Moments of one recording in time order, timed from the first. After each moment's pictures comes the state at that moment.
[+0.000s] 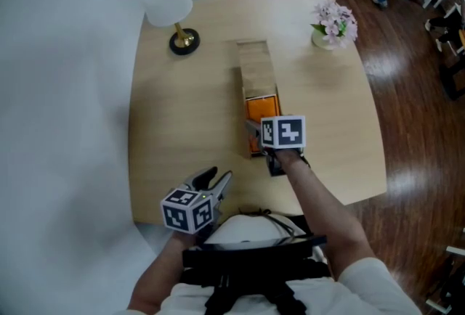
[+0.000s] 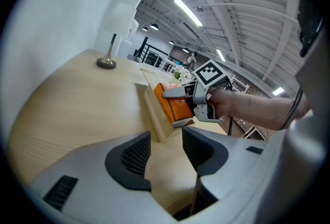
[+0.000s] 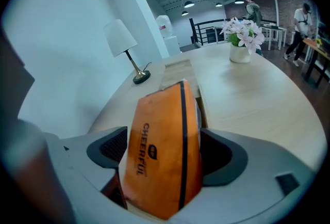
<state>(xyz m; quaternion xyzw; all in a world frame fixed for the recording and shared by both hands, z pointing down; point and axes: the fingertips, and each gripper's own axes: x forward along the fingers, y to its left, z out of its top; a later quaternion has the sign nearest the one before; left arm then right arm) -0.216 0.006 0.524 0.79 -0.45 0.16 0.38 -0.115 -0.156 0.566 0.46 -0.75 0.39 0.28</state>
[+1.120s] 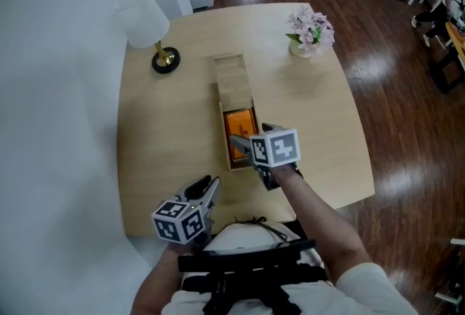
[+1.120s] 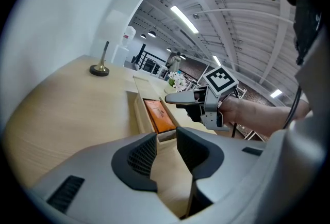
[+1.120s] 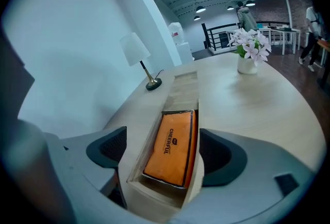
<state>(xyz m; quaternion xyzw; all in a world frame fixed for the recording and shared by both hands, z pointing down) -0.184 -0.009 0.502 0.80 -0.46 0.12 0.36 -0.096 -0.144 0.524 0.41 -0.80 0.36 0.25</state>
